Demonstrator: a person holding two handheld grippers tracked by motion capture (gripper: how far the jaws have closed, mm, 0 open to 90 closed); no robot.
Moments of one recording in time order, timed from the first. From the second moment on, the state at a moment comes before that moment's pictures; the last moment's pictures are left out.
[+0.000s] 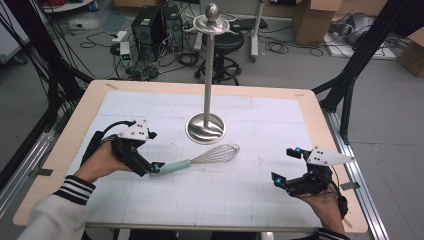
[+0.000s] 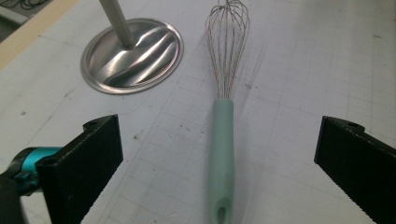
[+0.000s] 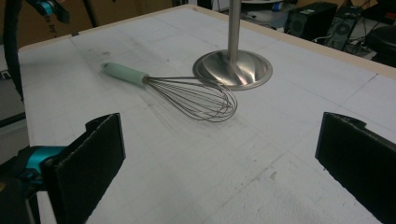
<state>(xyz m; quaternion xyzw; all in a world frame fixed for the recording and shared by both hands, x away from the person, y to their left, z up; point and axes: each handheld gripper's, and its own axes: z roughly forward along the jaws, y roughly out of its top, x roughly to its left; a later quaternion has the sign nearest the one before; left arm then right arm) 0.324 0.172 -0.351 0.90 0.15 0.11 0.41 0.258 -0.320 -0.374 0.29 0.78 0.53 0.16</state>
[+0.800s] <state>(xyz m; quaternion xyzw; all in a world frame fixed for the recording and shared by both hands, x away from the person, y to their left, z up) 0.346 0.124 -0.392 0.92 0.14 0.09 0.35 0.258 -0.320 -0.374 0.29 0.78 0.53 0.15</state>
